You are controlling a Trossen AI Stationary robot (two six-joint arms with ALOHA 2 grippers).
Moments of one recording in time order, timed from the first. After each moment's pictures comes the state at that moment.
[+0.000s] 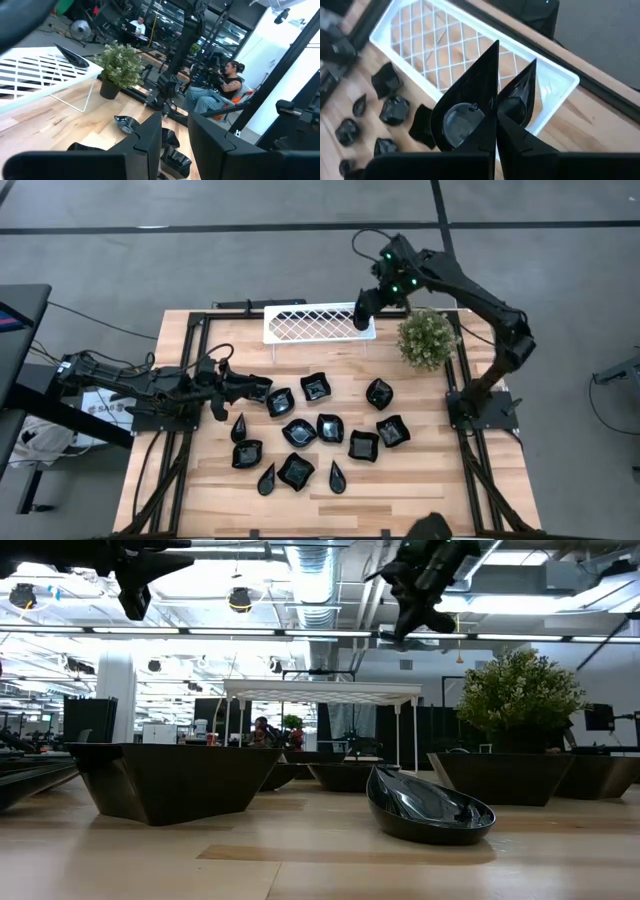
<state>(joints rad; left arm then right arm) -0.26 0.64 0.31 0.23 -0.40 -0.42 -0.75 1.63 1.75 -1.13 -0.26 0.23</state>
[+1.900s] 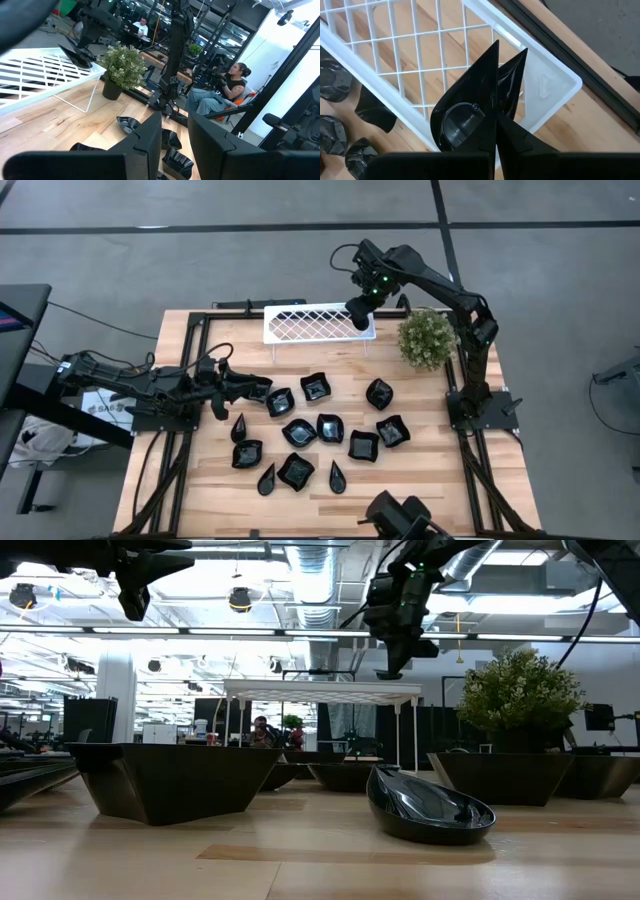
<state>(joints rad) -0.26 0.64 0.31 0.23 -0.42 -0.42 -0.74 1.91 1.96 -1.32 -0.18 0.11</state>
